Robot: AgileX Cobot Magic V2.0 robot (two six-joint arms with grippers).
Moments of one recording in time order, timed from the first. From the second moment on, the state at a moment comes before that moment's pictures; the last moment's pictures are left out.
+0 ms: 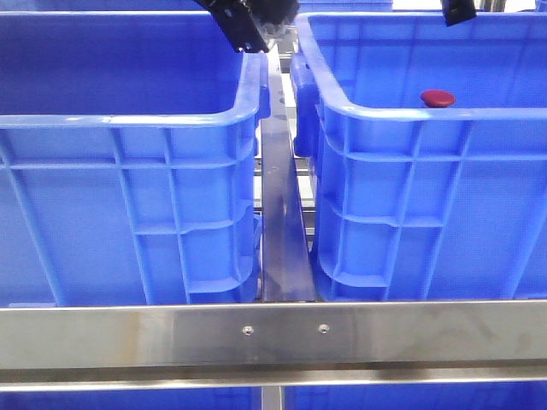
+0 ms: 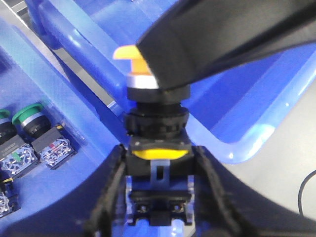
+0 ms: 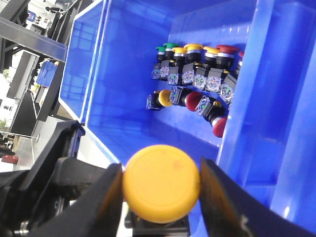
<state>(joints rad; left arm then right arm) -0.81 1.40 -1.25 0.01 0.67 -0.06 0.23 1.42 -1.05 1.38 0.87 -0.67</state>
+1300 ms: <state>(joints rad) -0.81 1.40 -1.25 0.05 0.69 -0.05 -0.12 1.52 -1.15 1.23 0.29 -1.15</state>
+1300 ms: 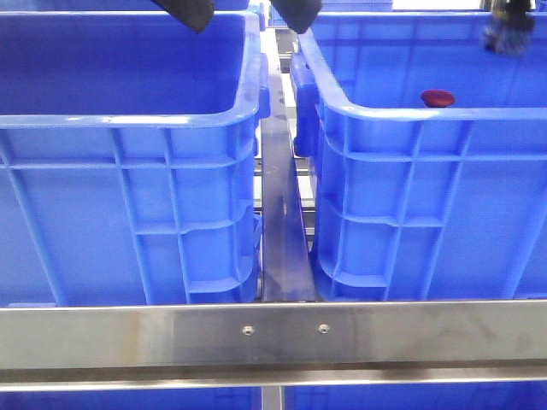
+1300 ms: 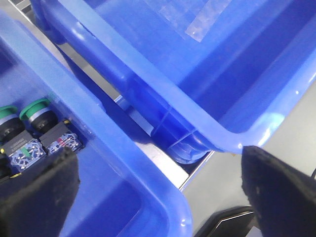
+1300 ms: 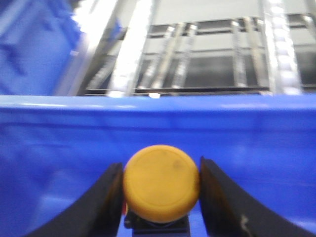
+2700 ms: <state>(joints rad) -0.81 1.40 -1.25 0.05 0.72 -0.05 -0.12 1.88 -1.29 1.24 0.17 -1.16</state>
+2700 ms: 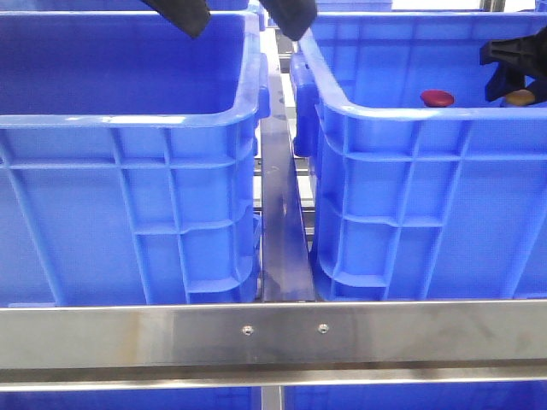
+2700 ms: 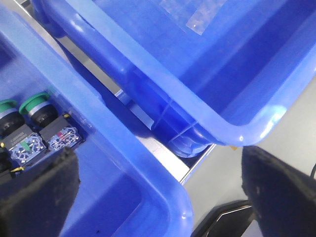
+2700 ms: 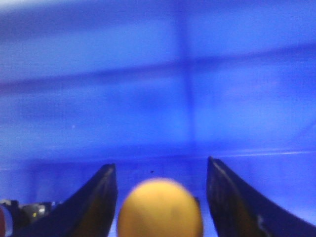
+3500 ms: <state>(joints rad) -0.81 1.40 -1.25 0.07 0.70 -0.05 -0.12 1.45 -1.03 1.24 0.31 -1.16</state>
